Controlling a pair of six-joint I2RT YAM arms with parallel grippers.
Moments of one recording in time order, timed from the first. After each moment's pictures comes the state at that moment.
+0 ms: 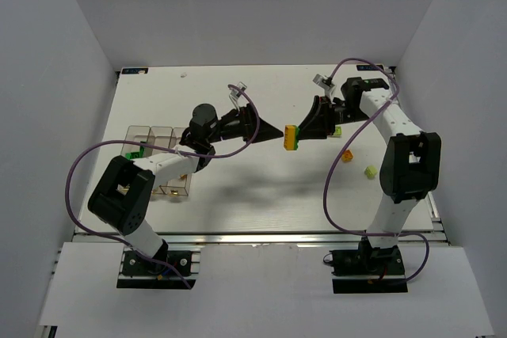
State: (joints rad) left arm -0.55 1.62 0.90 0.84 0.81 -1.03; right arm 0.16 1.84 1.55 -1.33 -1.51 -1.05
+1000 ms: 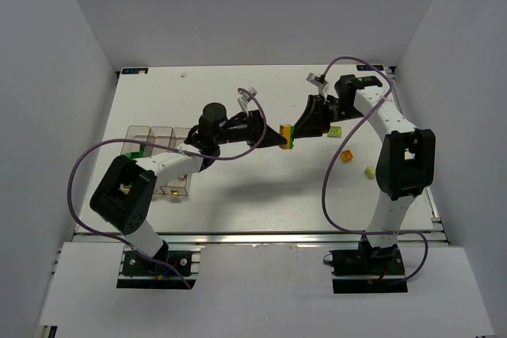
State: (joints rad) left arm -0.59 1.63 0.94 0.65 0.79 -0.89; right arm 0.20 1.88 1.61 -1.33 -1.52 -0.97
